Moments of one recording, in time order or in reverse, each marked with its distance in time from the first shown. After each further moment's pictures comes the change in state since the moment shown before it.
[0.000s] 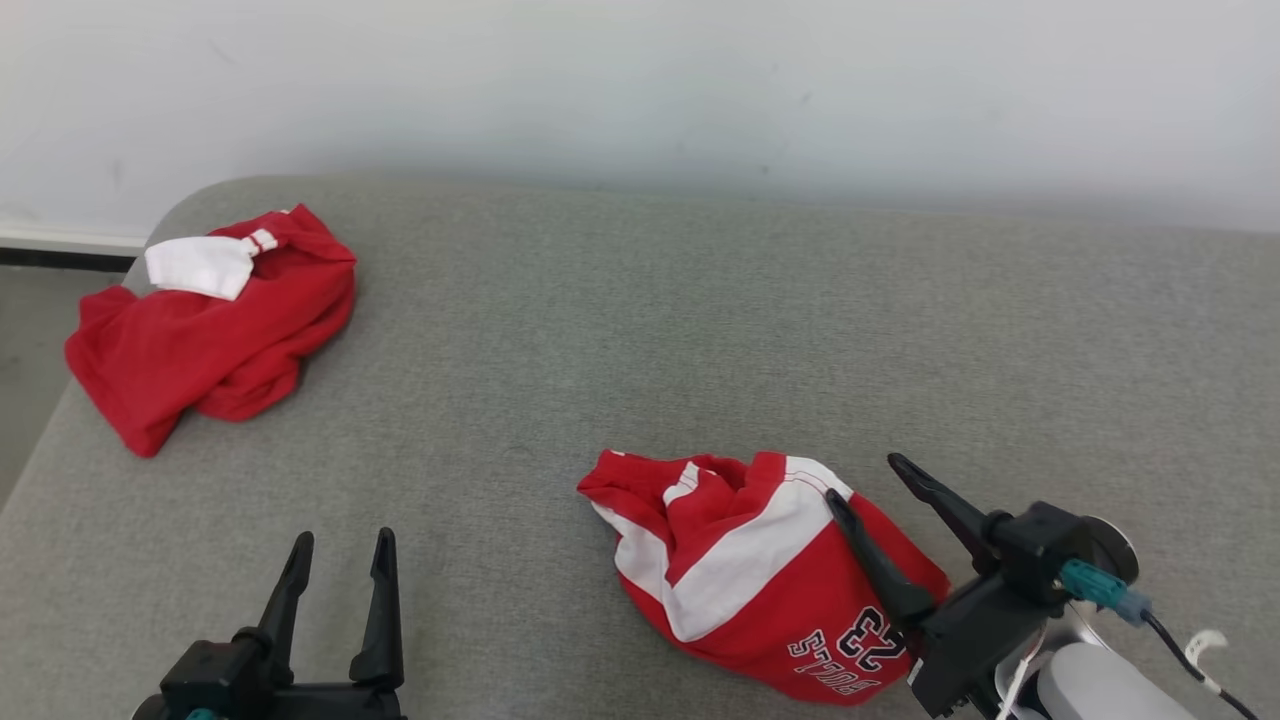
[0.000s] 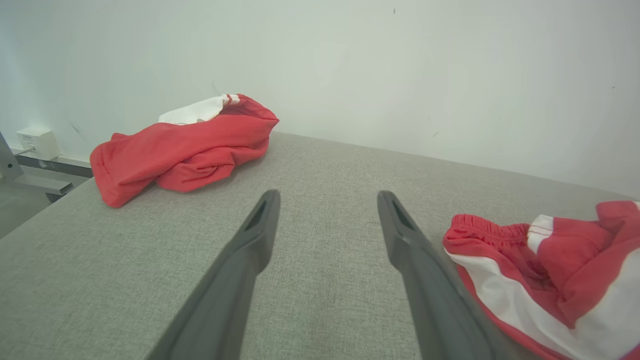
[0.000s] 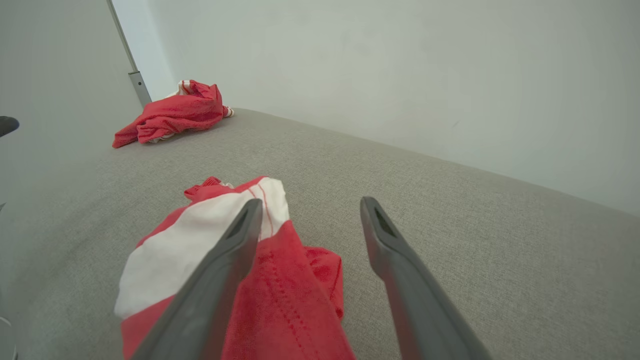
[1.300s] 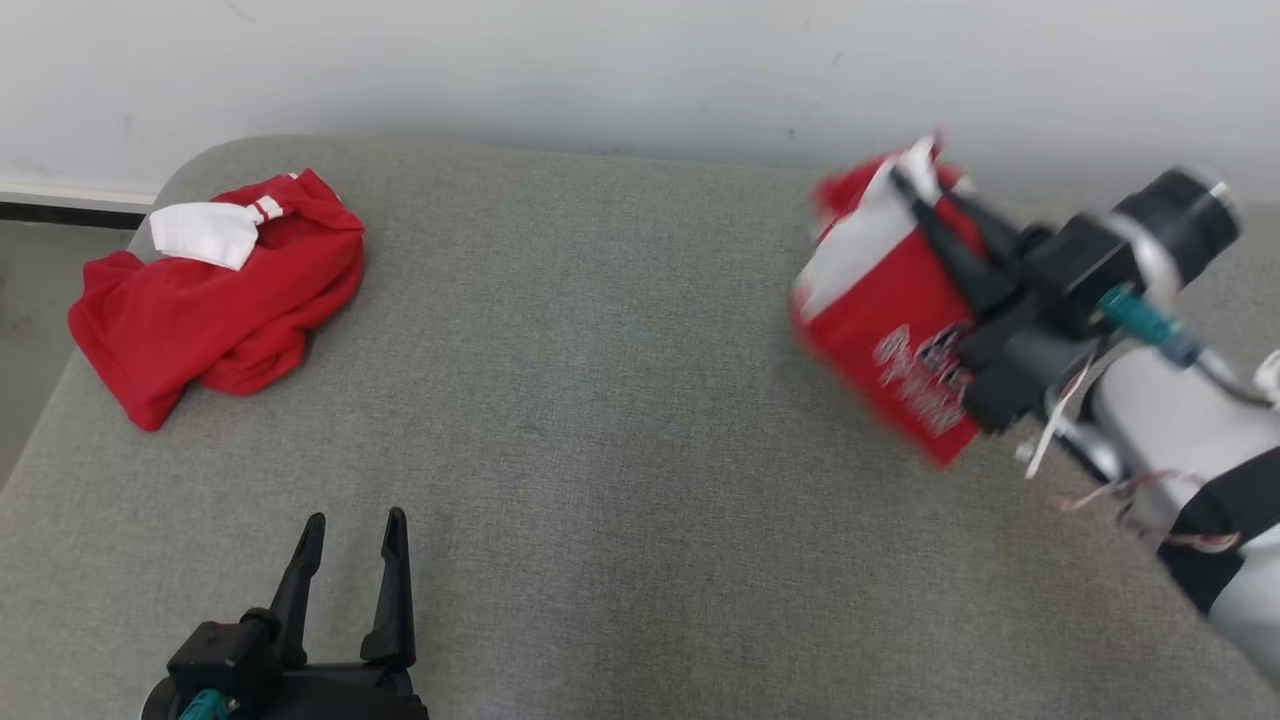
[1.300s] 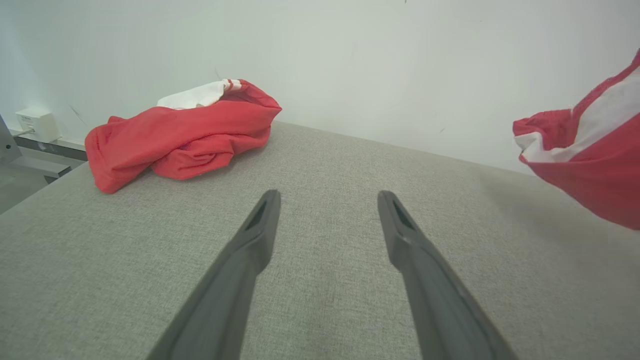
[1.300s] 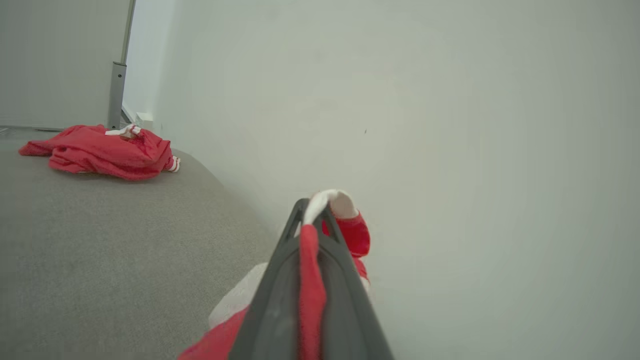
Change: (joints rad) left arm -0.029 0.000 -0.038 0.003 -0.045 0.030 0.000; right arm -0.588 -0.140 0.208 0.169 -0.091 0.000 -0.046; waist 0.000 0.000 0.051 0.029
